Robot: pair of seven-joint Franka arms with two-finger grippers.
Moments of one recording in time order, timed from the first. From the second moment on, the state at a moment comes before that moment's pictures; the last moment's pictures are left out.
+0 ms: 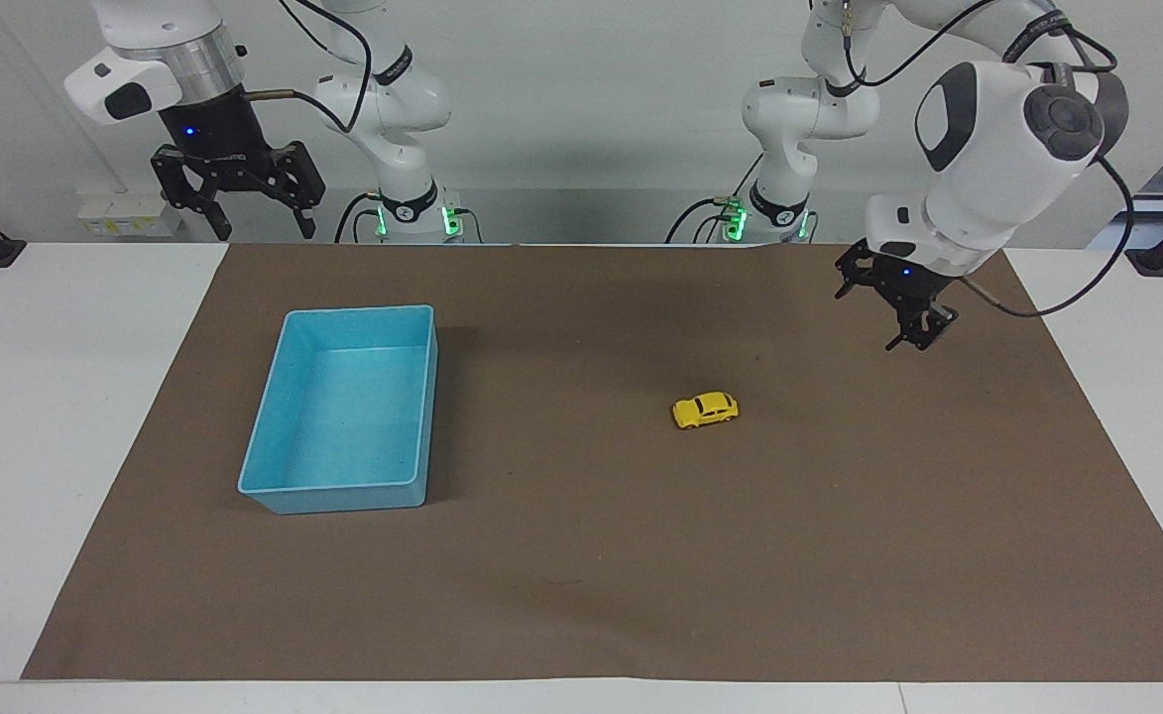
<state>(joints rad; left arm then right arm) -0.19 0.17 -0.04 -1.77 -0.08 1.84 1.05 0.04 0.01 -0.02 -1.40 0.02 1.50 0.03</state>
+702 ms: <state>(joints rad) -0.41 0.23 -0.05 -2.04 -0.08 2.36 1.10 0.04 0.01 -0.02 -1.40 0.02 1.50 0.03</state>
